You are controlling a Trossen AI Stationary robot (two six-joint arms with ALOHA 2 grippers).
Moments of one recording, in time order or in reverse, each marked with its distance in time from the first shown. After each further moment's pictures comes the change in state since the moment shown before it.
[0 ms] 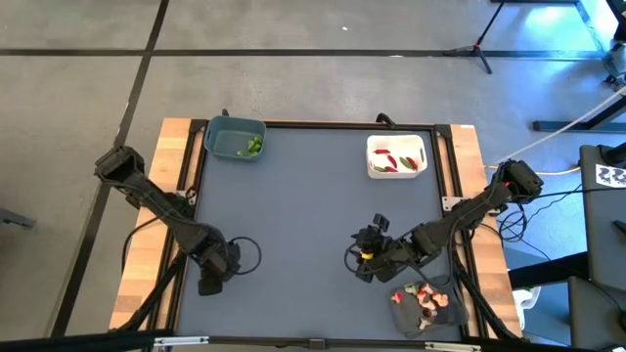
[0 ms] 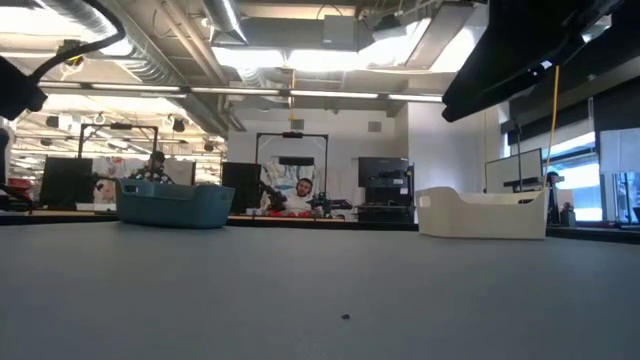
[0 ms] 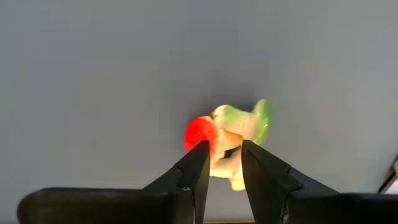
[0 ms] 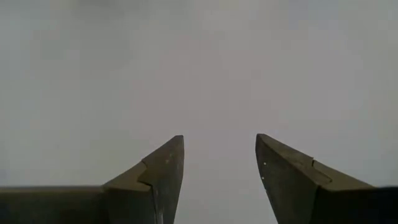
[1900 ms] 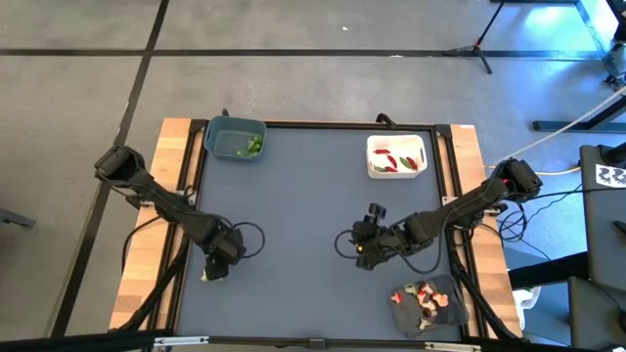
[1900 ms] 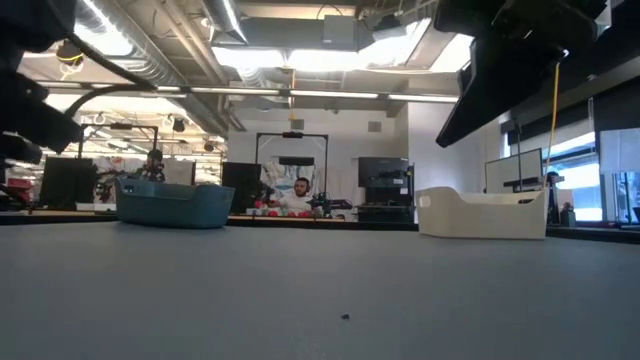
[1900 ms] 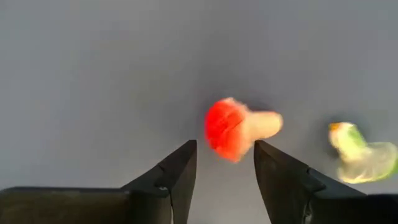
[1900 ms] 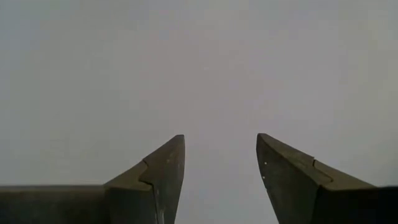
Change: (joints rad) left arm 0.140 -0.003 -0.074 -0.057 -0.072 0.059; right arm -0.111 -0.001 0.000 -0.092 -0.112 -0.206
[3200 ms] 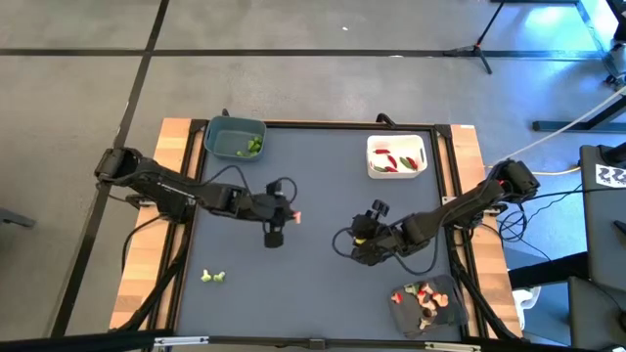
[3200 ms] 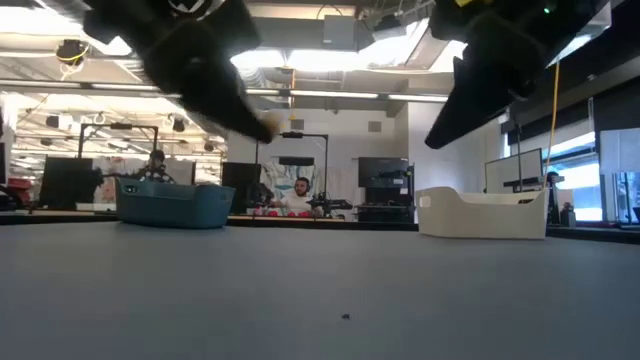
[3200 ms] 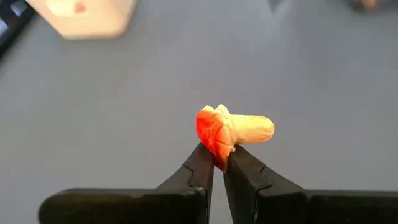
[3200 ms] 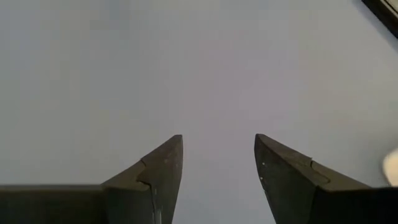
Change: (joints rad) left arm 0.405 0.000 0.071 0.844 -0.411 0.779; right arm -0.007 0.028 -0.001 -0.001 0.147 0.128
